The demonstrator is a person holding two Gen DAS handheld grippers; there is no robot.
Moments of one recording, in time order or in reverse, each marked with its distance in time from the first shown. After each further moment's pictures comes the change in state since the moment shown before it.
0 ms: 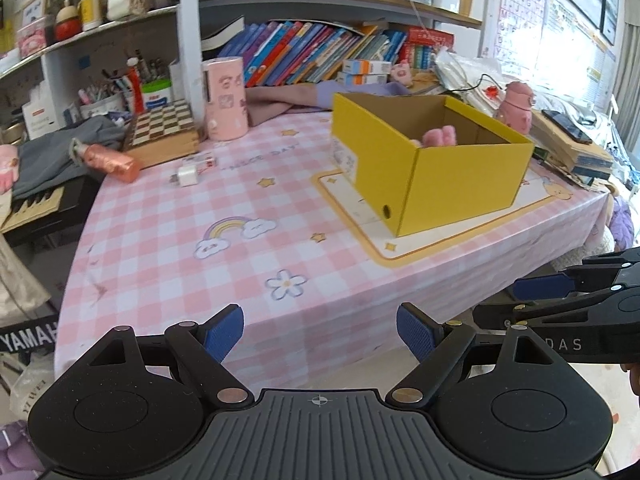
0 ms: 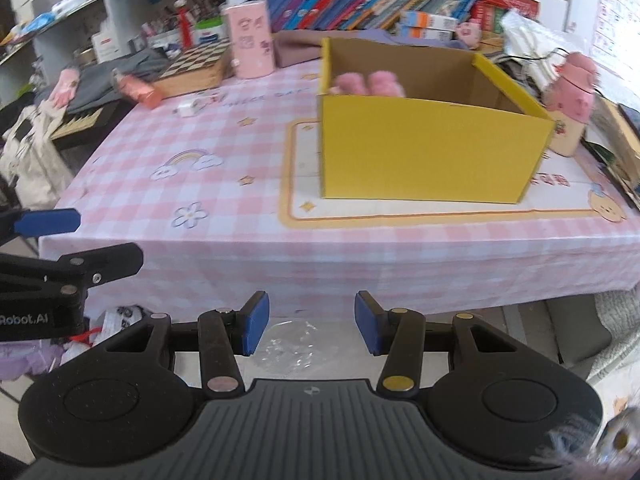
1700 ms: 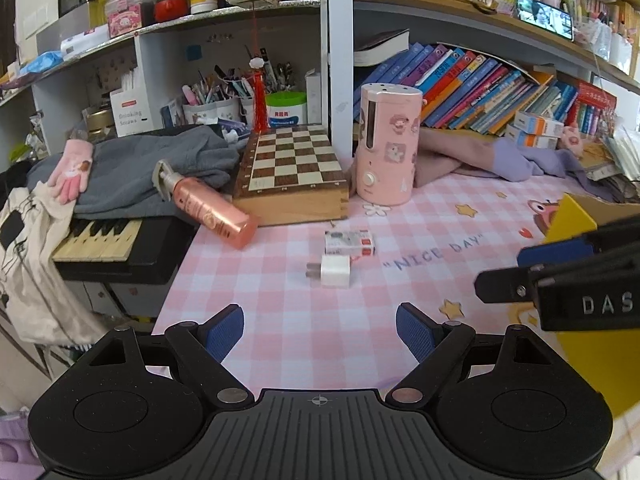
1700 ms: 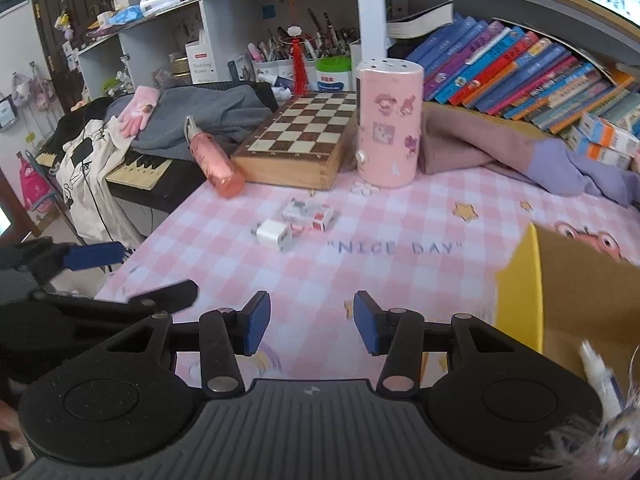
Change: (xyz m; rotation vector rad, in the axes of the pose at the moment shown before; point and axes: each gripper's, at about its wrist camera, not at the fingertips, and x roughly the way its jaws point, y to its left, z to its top) left arm 0.135 0.127 0.117 -0.201 -0.063 0.310; right arm 0.159 0.065 0.230 -0.260 -0.065 0.309
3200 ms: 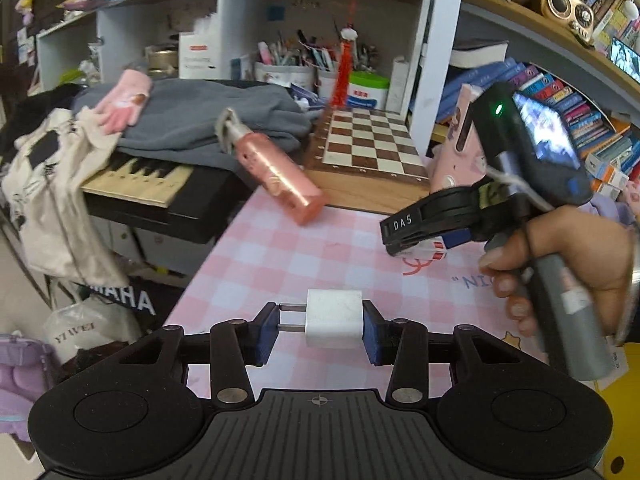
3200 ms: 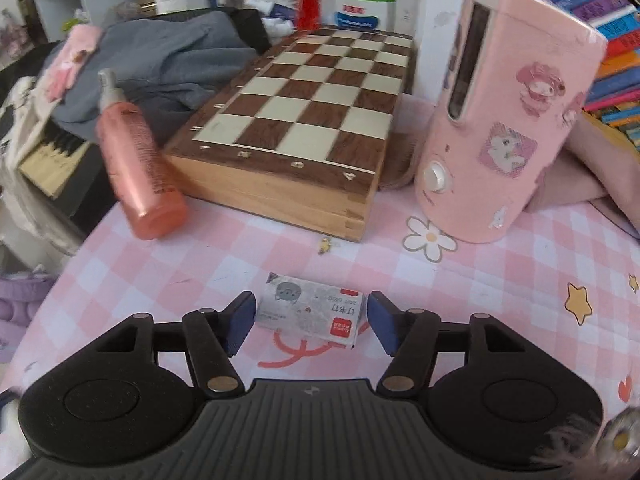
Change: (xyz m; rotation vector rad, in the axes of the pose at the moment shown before) left arm 0.019 0.042 -0.010 -0.242 0.044 0.100; right arm 0.222 0.007 0.089 -0.039 0.195 -0.051
